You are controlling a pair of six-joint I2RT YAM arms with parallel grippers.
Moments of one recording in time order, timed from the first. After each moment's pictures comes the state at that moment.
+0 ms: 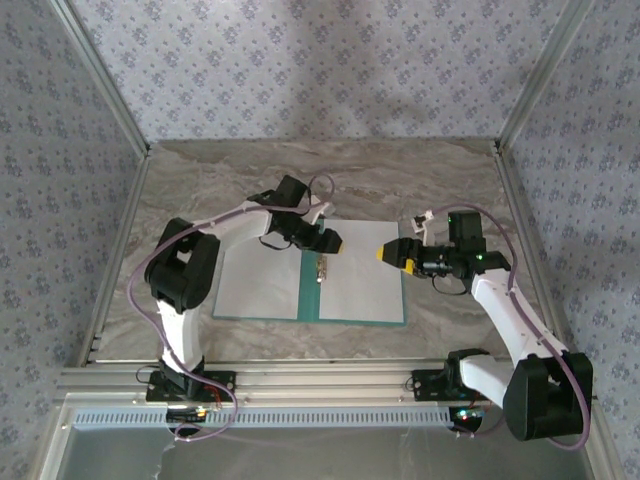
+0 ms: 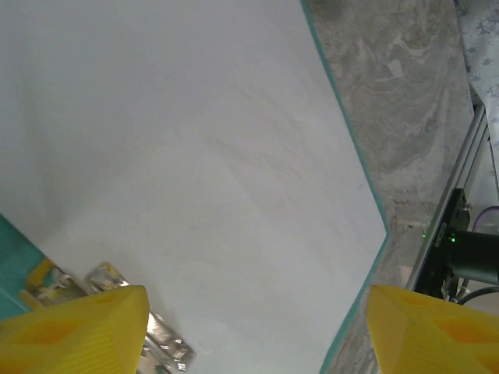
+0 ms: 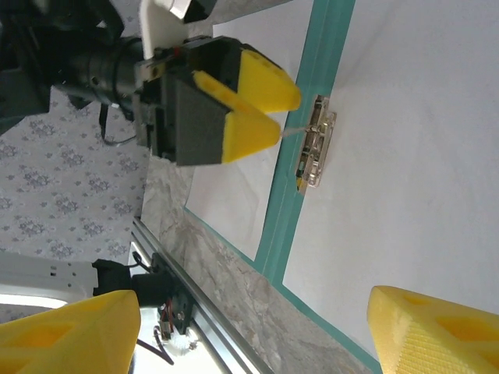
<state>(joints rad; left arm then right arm) -0.58 1.93 1.35 -0.50 0.72 -0.20 0.11 1.08 0.71 -0.50 -0.91 0.40</state>
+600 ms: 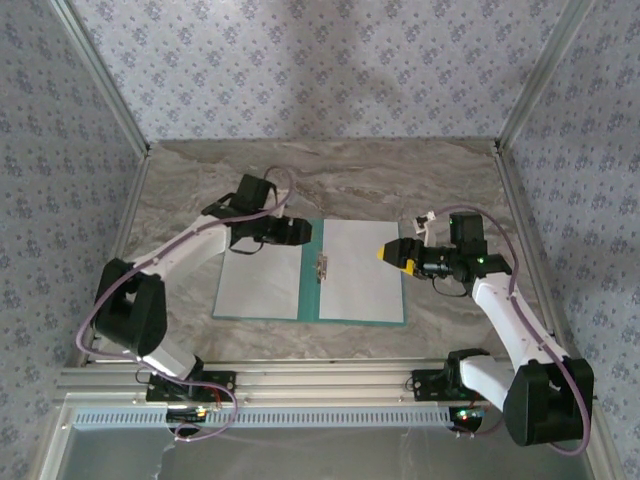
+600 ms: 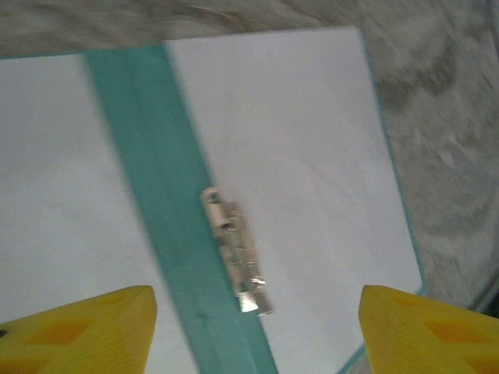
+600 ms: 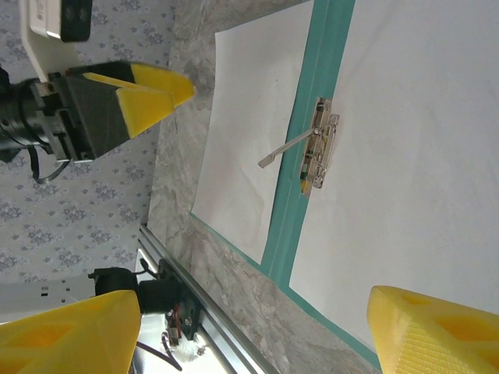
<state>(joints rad) -0.47 1.54 1.11 -0.49 0.41 -0.38 0.10 1.05 0.69 -0.47 -0.91 0.45</state>
